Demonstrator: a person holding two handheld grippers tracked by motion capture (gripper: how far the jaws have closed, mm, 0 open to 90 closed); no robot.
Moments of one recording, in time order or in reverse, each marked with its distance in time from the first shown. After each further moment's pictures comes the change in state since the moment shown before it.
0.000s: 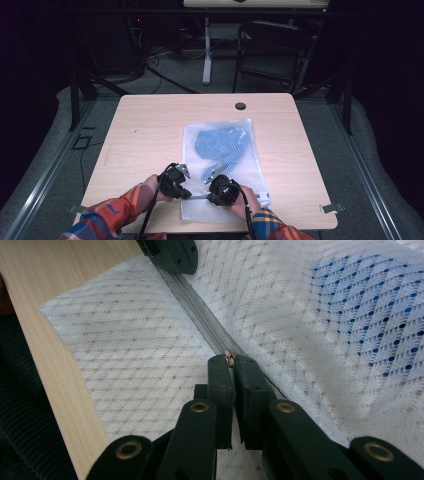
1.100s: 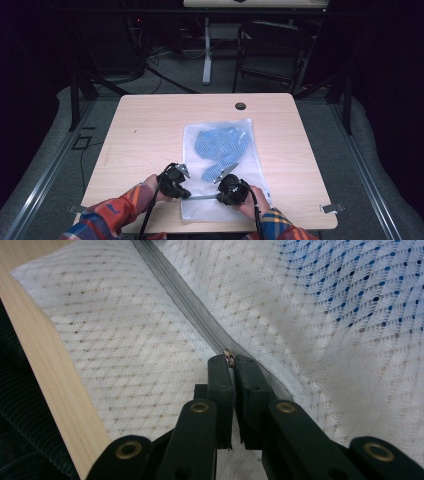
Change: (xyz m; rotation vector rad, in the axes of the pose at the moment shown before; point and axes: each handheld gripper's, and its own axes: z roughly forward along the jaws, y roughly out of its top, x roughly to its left) left arm 0.001 -0.001 0.000 -0.002 0.006 -0.008; right arm -0.012 -0.017 -0.013 0.020 -0.019 0.034
